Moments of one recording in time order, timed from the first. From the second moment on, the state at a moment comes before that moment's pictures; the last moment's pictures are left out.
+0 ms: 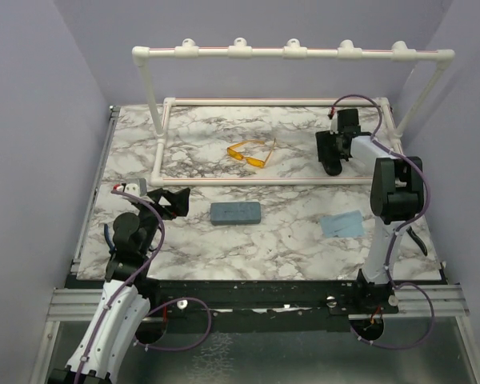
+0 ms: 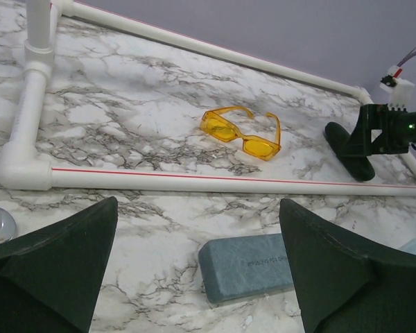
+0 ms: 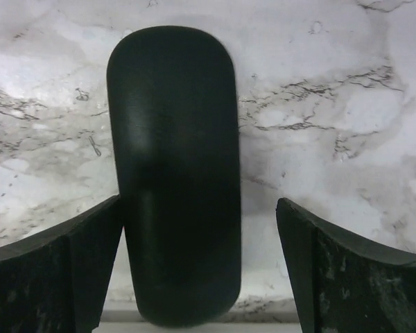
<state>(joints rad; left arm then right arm) -0.18 0.43 0.27 0.15 0.08 -0.41 0.07 2.04 1.47 -0.32 0.08 -0.09</state>
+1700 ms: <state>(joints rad) -0.40 0.73 0.67 0.36 0.44 -0.57 0.99 1.34 0.99 0.40 0.06 -0.10</state>
